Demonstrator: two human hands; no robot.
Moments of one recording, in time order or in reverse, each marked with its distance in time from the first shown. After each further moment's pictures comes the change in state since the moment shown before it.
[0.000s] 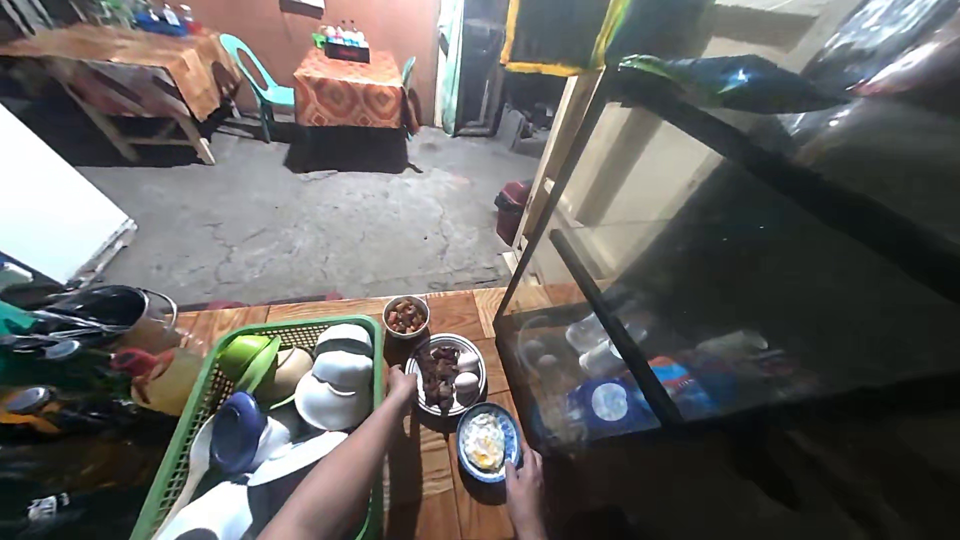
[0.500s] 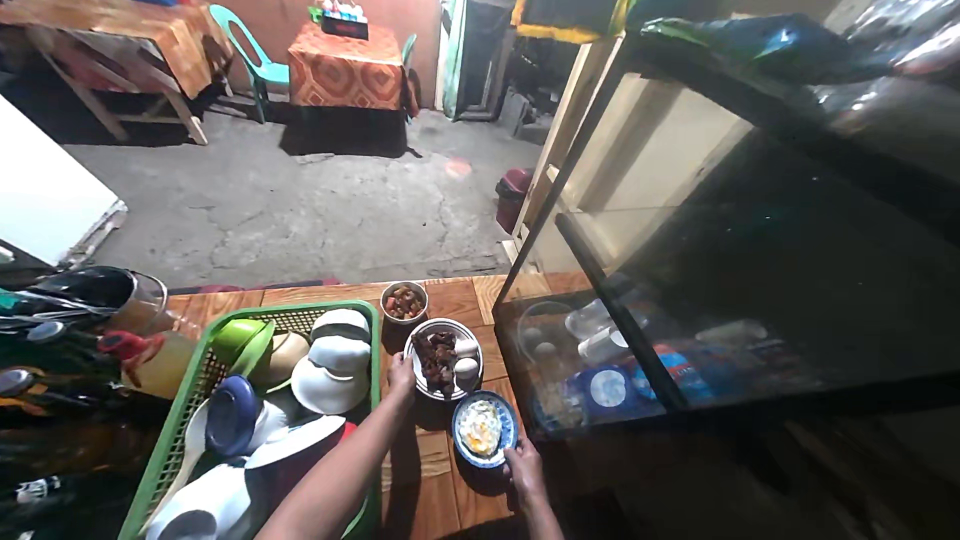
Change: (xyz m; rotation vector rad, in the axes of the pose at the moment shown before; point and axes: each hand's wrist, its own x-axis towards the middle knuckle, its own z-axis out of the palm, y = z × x) left_hand -0.011 -0.012 0.013 -0.324 0.078 0.112; right_hand 0.018 0.014 0.005 0.407 -0.183 0.324
